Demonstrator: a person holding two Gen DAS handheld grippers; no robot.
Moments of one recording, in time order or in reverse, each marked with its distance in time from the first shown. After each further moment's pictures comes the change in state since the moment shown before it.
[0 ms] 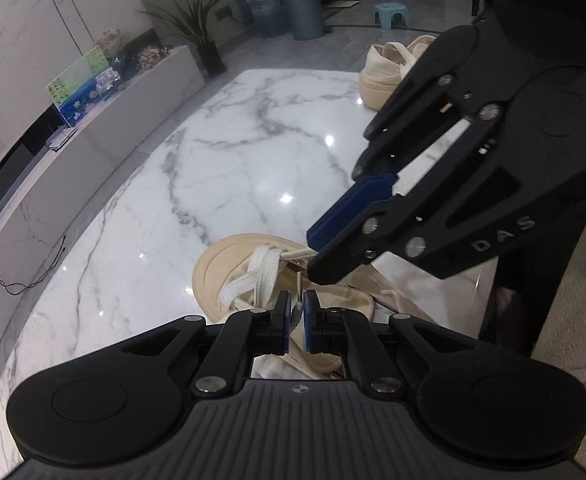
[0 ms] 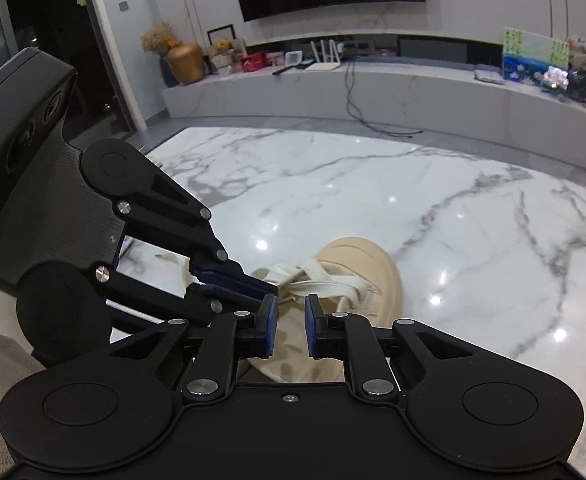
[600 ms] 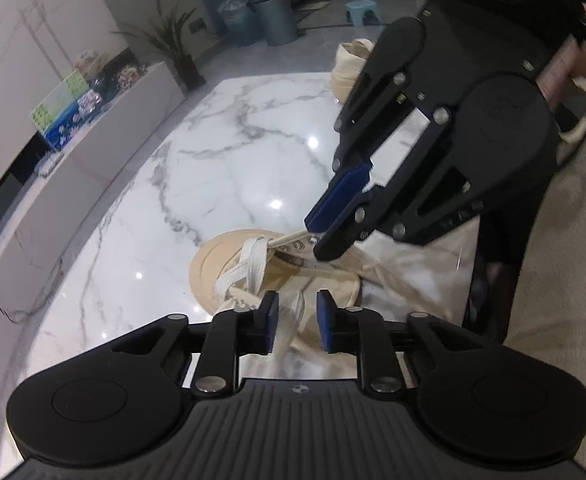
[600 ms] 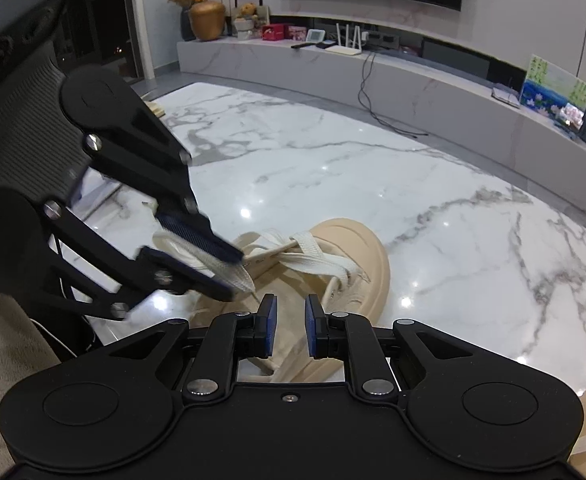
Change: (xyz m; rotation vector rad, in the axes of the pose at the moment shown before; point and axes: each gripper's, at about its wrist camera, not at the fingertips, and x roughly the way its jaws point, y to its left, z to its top) left arm -0.009 -0.007 -0.009 0.127 0.007 0.007; right arm 0.004 0.014 -0.008 -0.198 0.068 -0.063
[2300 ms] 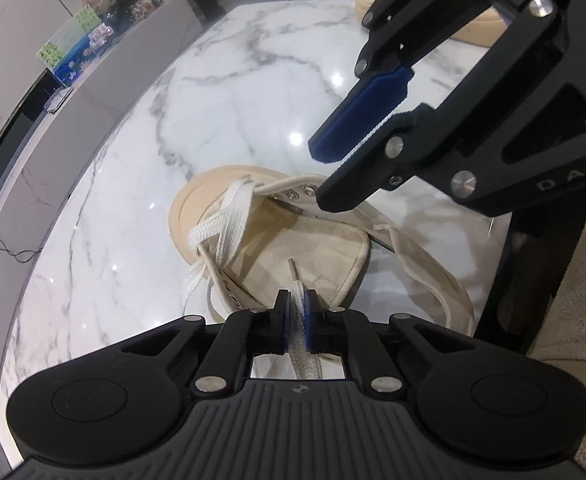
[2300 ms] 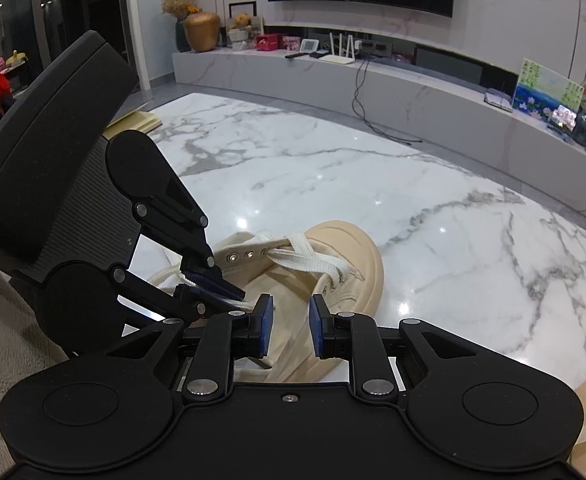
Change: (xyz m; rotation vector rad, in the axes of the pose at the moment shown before) left arm 0.028 -0.014 0.001 -0.091 0.176 0.025; right arm -0.003 -0.004 -0.006 0.026 -0.032 -0.015
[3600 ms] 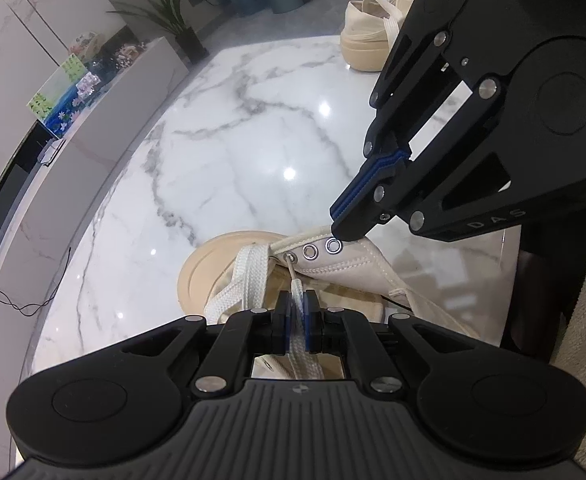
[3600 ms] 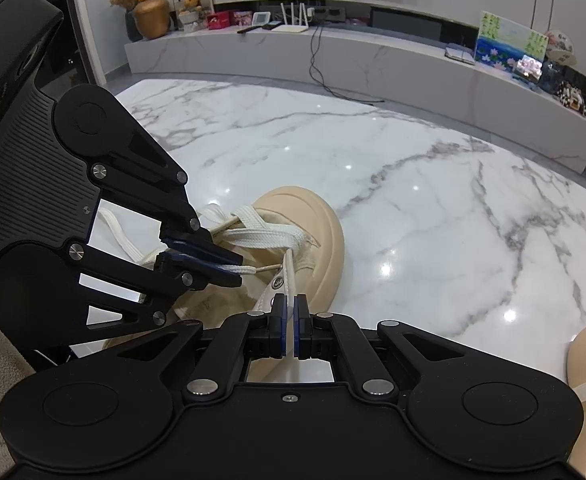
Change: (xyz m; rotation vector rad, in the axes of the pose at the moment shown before) left arm 0.012 0.003 0.026 0.101 -0.090 0.005; right arm 0.012 -0.013 -0.001 0.120 0.090 -0.071
